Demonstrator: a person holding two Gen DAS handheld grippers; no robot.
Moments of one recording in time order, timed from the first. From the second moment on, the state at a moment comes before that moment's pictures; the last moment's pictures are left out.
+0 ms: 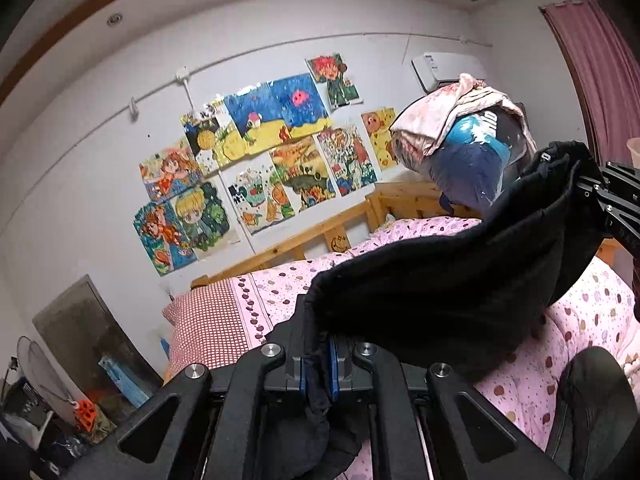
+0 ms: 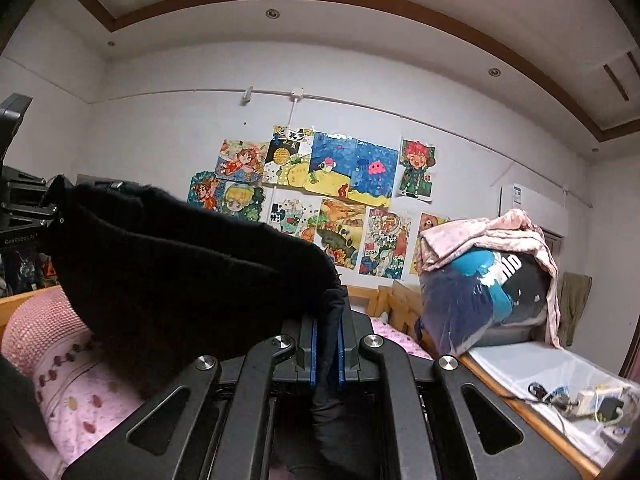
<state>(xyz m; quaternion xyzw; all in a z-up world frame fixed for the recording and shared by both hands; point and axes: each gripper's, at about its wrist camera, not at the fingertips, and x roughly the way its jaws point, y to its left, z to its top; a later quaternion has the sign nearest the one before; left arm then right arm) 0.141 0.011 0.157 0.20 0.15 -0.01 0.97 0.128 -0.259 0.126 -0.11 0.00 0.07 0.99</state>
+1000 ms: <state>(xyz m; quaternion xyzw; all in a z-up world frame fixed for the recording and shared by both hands) 0.411 0.012 0.061 0.18 0.21 0.03 0.96 0.395 -0.217 0.089 -0.16 0.09 0.07 0.98</state>
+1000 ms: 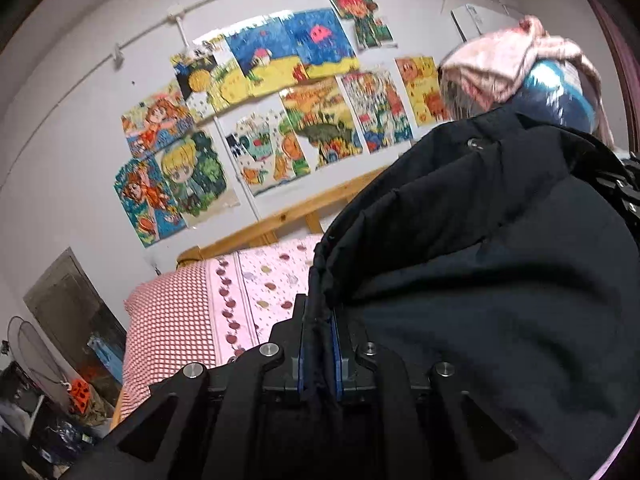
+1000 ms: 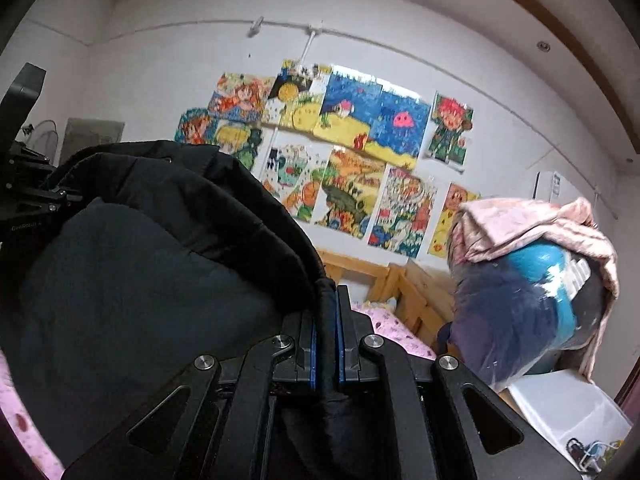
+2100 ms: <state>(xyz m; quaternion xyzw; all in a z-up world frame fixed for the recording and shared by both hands) 0.414 0.082 0.041 0.04 0.21 -0.02 0.98 0.475 -0.210 0.047 -0.13 0.16 0.16 0.97</state>
